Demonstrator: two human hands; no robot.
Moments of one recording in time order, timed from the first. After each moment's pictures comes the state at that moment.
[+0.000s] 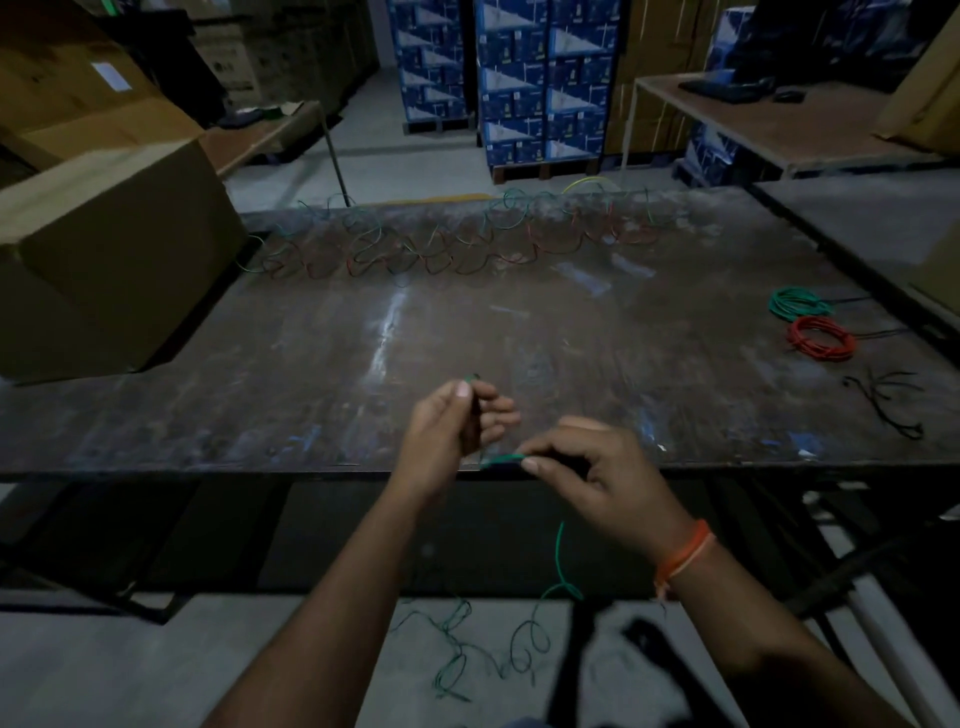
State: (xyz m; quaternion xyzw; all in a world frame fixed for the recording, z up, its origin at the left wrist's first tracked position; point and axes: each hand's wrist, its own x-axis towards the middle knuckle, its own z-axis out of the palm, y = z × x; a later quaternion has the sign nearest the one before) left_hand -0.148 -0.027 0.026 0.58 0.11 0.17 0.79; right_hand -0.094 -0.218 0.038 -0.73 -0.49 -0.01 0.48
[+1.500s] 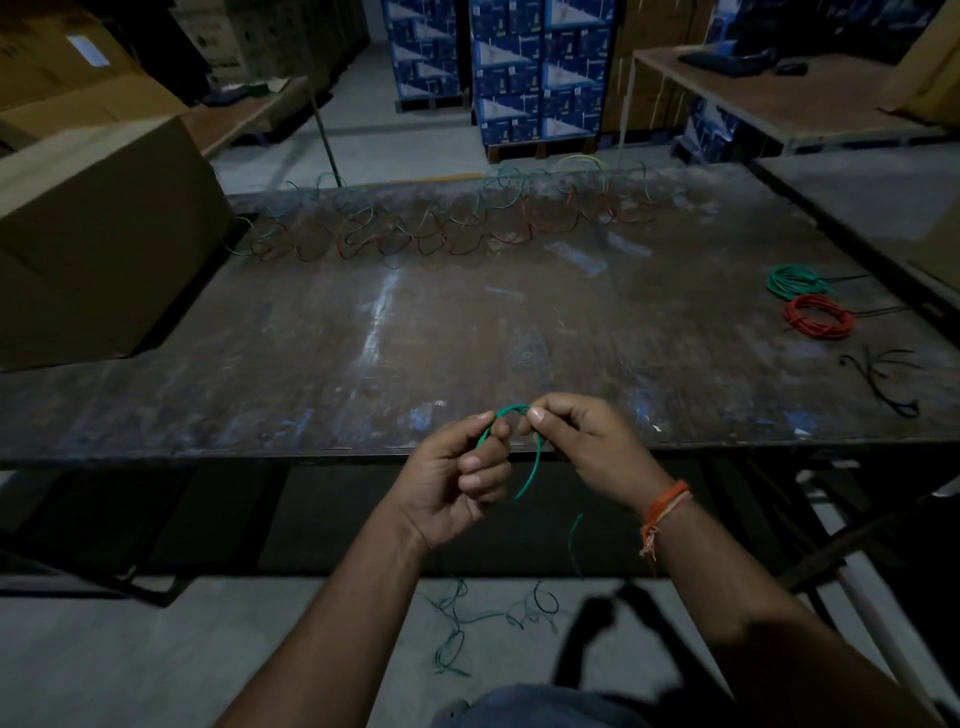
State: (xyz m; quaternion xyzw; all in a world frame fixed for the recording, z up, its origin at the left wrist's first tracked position) left_hand -0.180 -0.050 0.022 0.32 0.06 -0.10 0.94; right_hand -0.069 -0.203 0.014 -0.73 -0.36 0.16 0.56
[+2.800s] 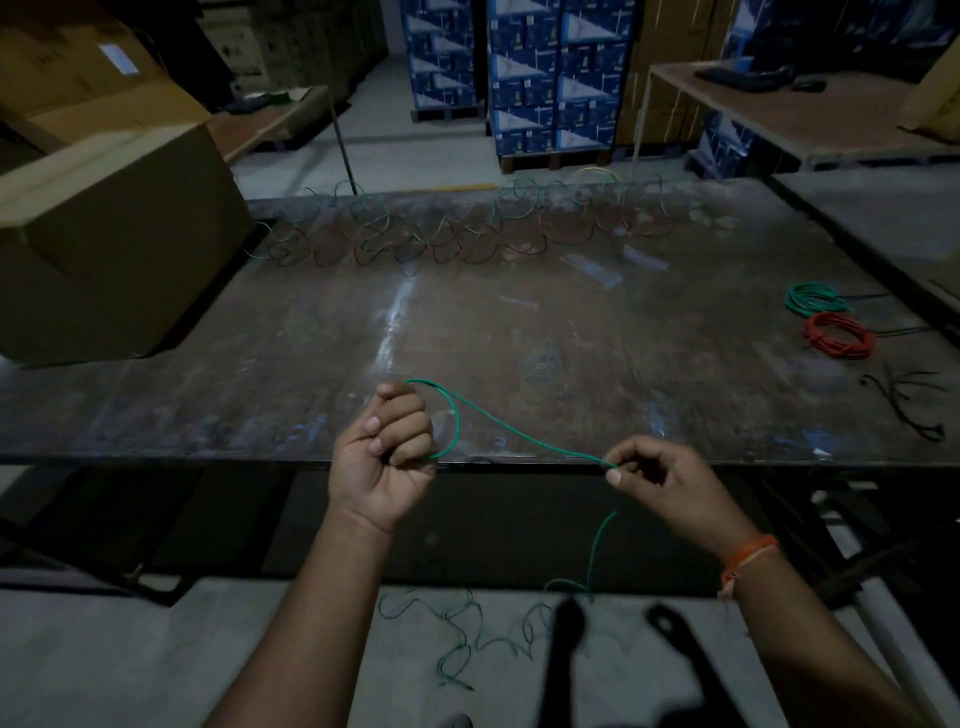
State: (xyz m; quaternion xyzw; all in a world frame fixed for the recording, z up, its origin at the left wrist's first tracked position) left_hand -0.197 0.011 0.028 0.06 -0.04 -0.01 1.00; right_hand -0.045 -0.268 -0.031 -0.75 -0.30 0.18 0.56
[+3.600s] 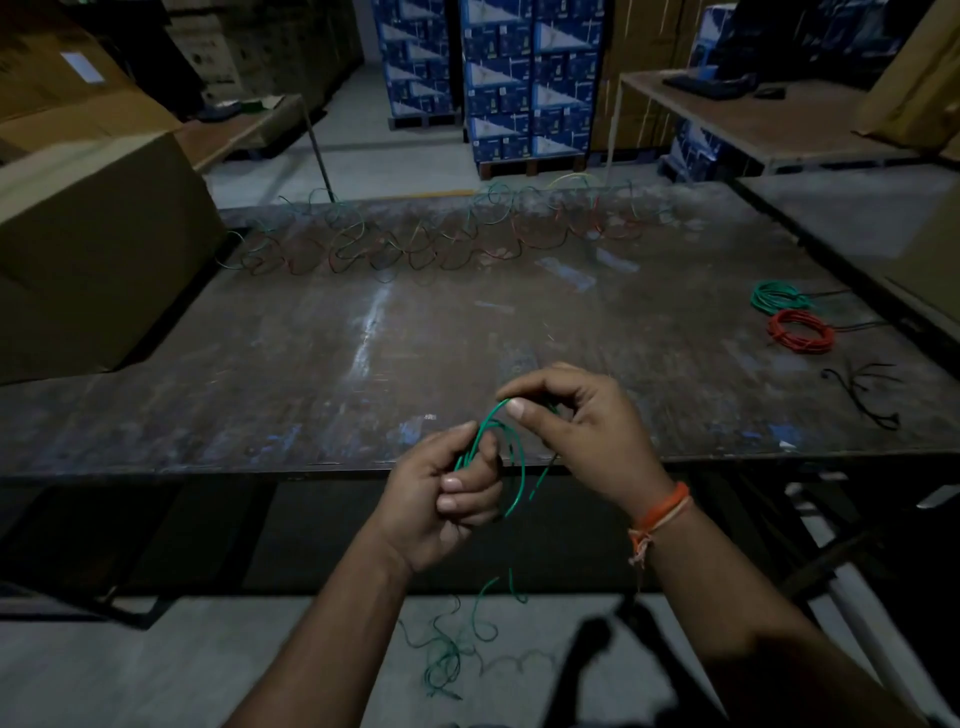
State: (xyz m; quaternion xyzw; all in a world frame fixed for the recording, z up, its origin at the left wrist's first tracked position) left_hand -0.187 -0.054 0.035 0.36 0.03 -0.08 0.93; right_hand -0.078 -0.202 0.059 -0.70 -0.39 0.03 0.59
